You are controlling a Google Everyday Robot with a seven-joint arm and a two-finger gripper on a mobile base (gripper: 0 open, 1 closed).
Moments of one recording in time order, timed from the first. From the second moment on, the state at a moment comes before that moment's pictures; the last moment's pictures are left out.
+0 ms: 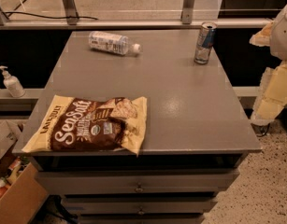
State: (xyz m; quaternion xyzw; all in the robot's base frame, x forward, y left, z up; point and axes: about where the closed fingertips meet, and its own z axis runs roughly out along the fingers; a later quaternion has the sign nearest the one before) arm 0.438 -0.217 0.976 -0.60 0.78 -0.03 0.16
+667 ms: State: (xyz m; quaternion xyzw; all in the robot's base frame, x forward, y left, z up) arm 0.444 -0.210 0.978 -0.61 0.77 -0.03 0.17
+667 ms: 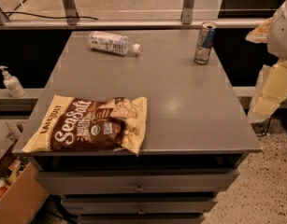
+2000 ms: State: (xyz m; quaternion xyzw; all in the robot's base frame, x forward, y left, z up) arm 0.581 -0.100 0.934 -0.63 0.72 0.06 0.29
